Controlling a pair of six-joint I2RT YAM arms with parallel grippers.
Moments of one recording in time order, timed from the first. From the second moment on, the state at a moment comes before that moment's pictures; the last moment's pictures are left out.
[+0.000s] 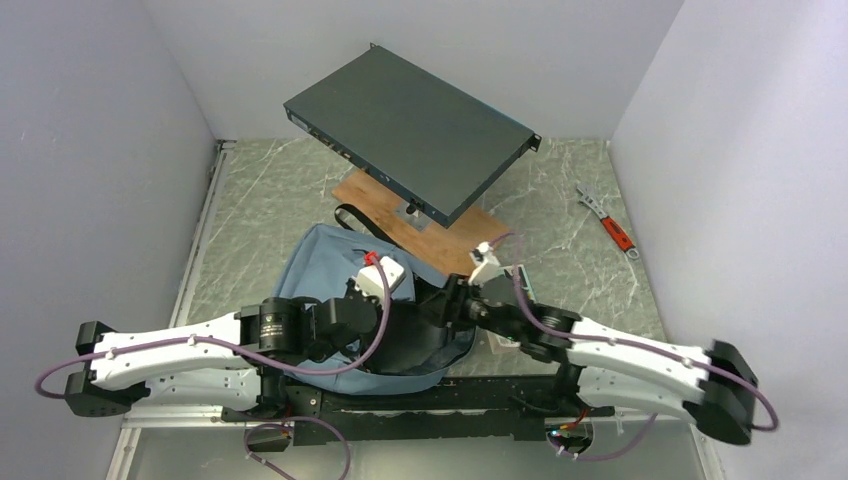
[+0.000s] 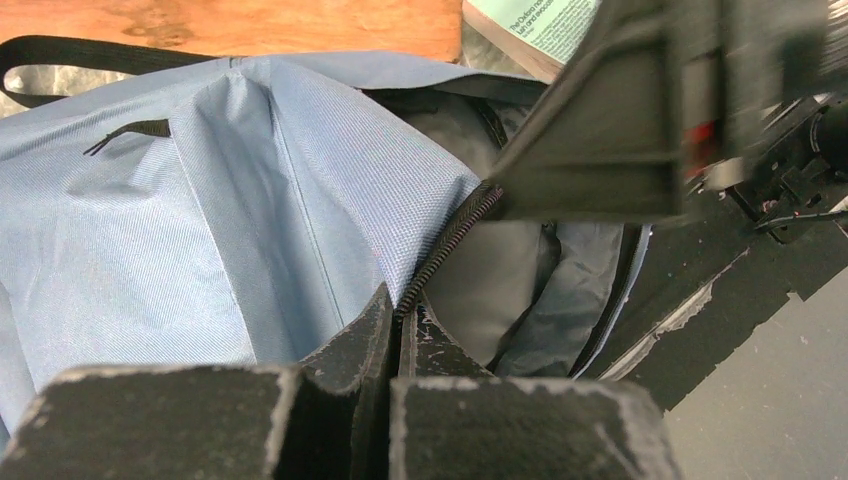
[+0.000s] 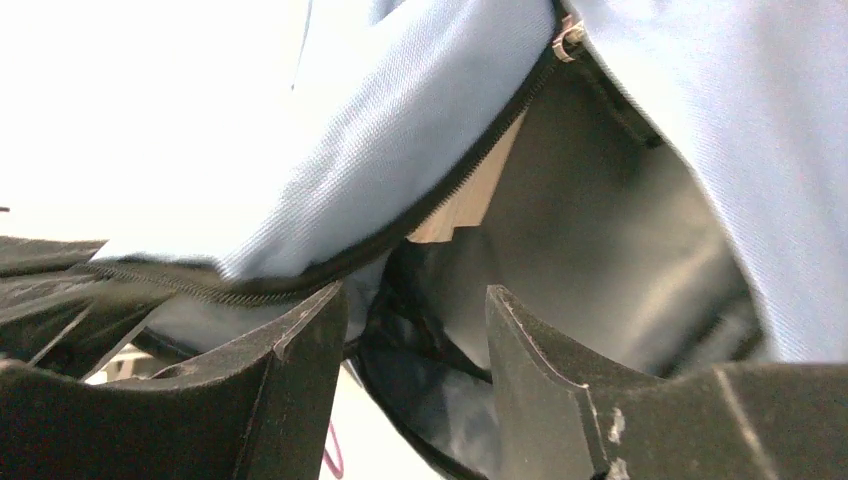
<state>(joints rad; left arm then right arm) -1.39 0.93 0.96 -0.69 -0.59 -0.47 1.06 0.99 0.51 0.07 0.08 1.05</state>
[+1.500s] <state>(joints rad) -1.39 1.35 1.22 -0.35 -0.29 -0.47 0.31 0.75 0.63 -0.72 0.29 0.82</state>
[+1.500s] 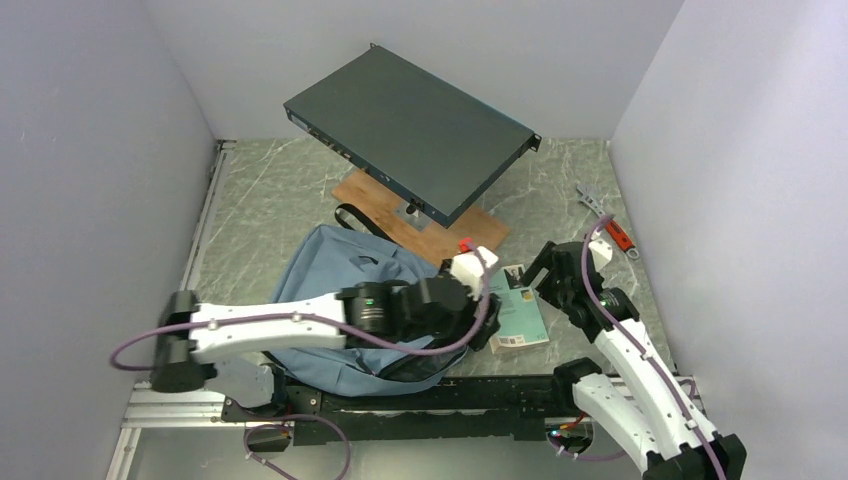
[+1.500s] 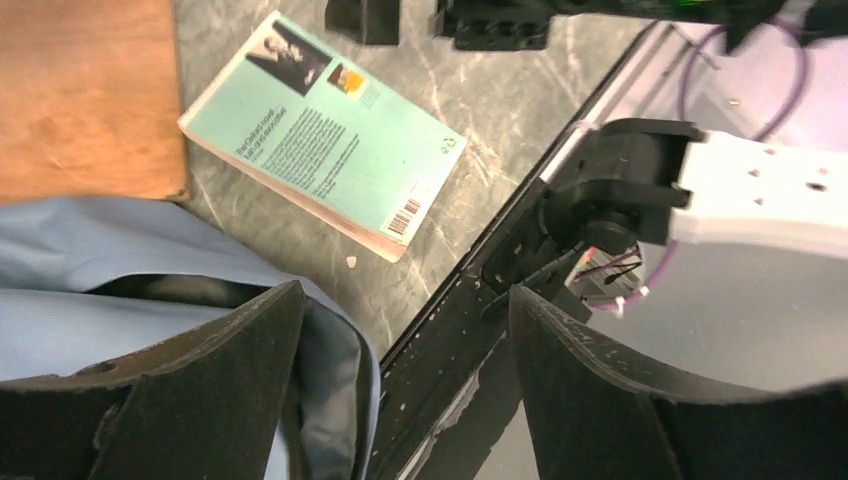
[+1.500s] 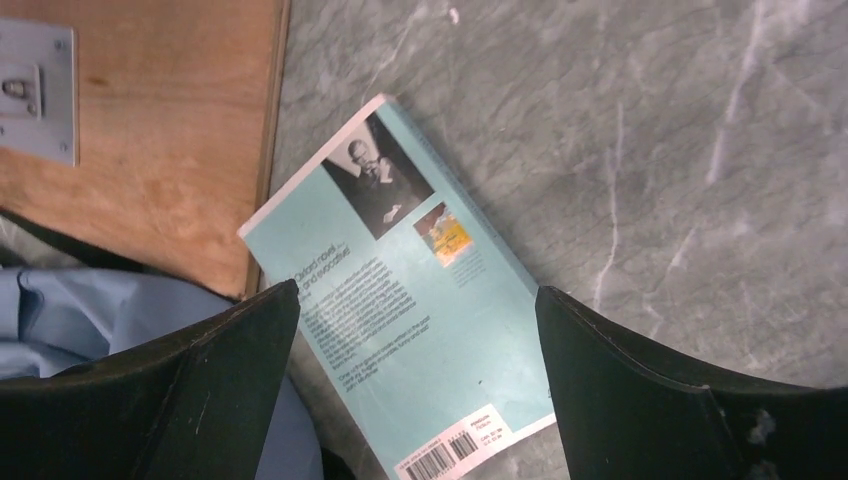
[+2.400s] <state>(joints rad) -1.27 1.95 1.39 -0.38 -0.38 -1.15 0.18 0.85 0.57 -0.63 0.20 0.74</state>
